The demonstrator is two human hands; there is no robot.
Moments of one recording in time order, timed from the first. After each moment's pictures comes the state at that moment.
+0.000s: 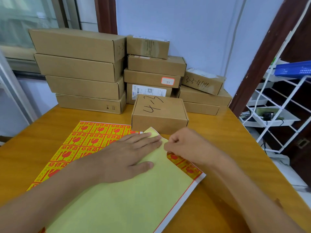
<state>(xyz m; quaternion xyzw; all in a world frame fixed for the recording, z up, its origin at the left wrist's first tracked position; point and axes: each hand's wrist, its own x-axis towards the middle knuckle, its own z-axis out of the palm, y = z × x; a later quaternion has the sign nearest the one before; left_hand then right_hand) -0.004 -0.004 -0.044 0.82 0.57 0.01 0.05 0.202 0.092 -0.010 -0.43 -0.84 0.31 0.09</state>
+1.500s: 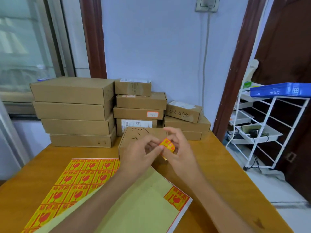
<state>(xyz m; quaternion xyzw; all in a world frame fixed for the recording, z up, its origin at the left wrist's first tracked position) 0.048 0.067 -0.015 0.63 0.59 0.49 0.11 0.208 0.115 -0.013 -0.29 -0.75 0.37 0.47</state>
